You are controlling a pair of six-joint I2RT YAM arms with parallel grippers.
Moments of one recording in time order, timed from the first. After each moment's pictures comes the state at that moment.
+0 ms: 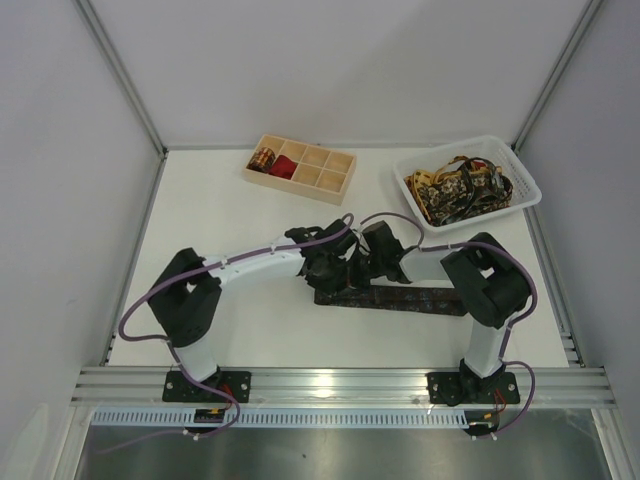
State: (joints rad) left arm -0.89 1.74 1.24 -0.72 -0.03 -0.35; right arm 0.63 1.84 0.86 0.13 -0.64 0.82
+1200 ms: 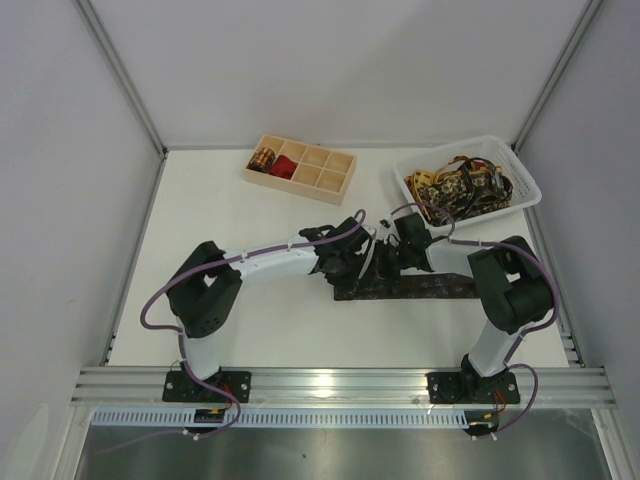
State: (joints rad) left arm -0.91 1.85 1.29 -0.55 0.06 -0.42; right arm 0.43 1.74 0.83 -0.09 -0.60 0.59
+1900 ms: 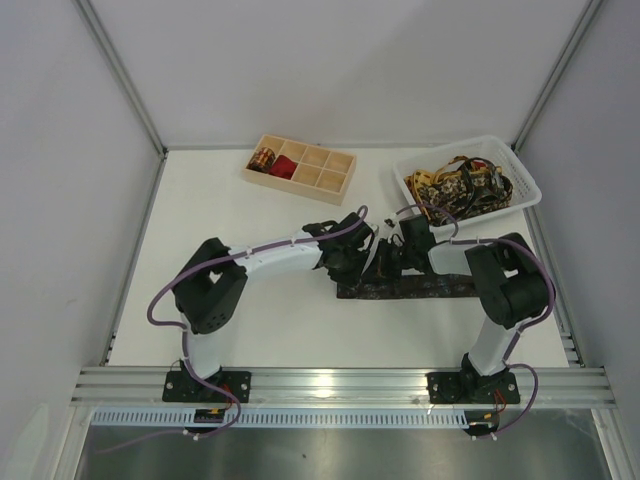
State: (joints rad) left arm -0.89 1.89 1.35 -0.57 0.09 -0.42; right arm 0.39 1.78 0.79 0.05 -0.61 0.62
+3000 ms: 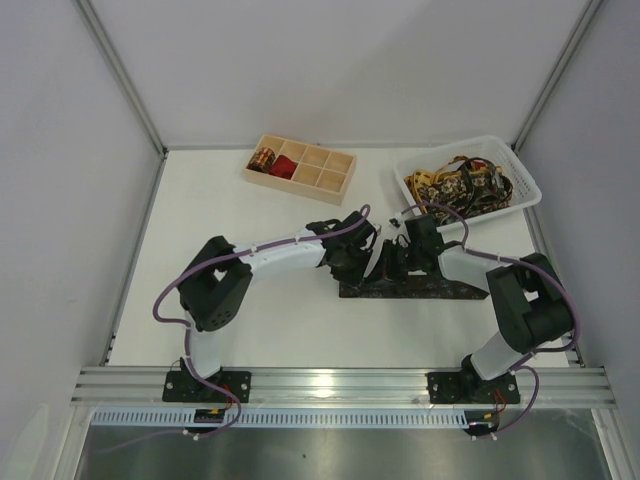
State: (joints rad) left arm -0.89 1.93 1.39 -0.58 0.10 -0.42; right arm 0.39 1.60 0.76 -0.09 -0.60 0.60
